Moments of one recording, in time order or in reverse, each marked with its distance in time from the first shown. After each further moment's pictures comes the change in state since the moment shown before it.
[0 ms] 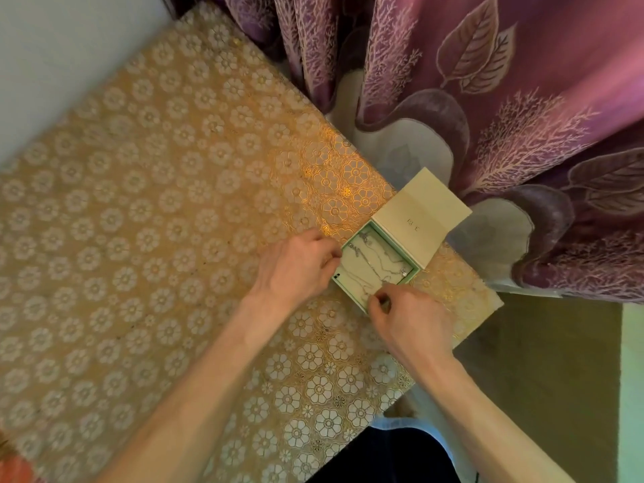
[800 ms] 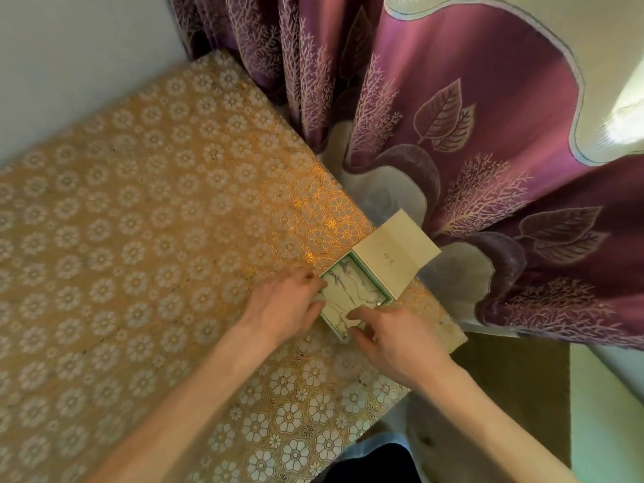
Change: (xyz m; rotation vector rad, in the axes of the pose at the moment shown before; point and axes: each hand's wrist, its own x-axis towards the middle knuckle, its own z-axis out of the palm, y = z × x) left_hand -0.014 -0.001 0.029 0.129 -0.099 0.009; right_hand 0.010 0.018 -0.042 -0.125 -0.152 -0.406
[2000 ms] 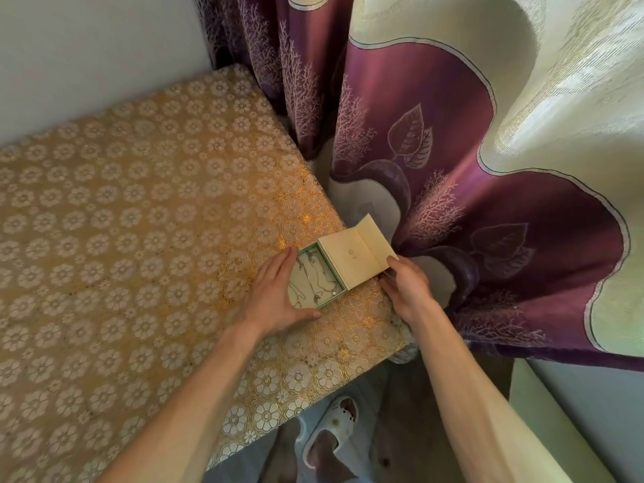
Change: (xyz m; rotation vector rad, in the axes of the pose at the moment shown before) left_hand -0.006 0.079 0.023 -0.442 0.141 -0.371; right_hand 0.053 0.117 -0.016 1.580 0.244 0.703
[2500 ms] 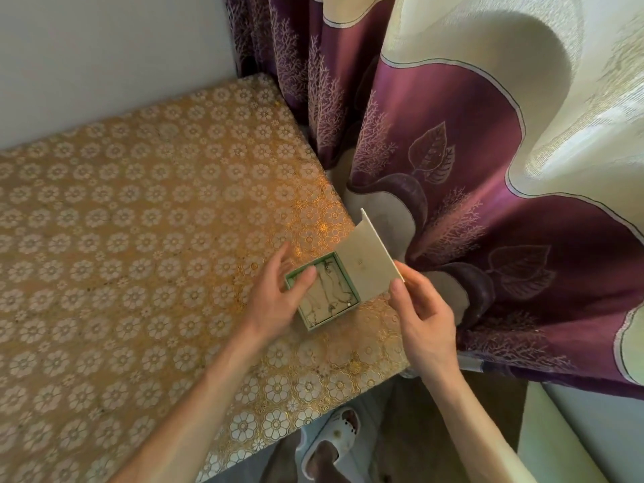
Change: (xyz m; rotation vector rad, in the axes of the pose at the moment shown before) left_hand -0.024 0.009 -0.031 -0.738 0.203 -0.096; right_hand -0.119 0.000 0.001 -0.394 -0.207 -0.704
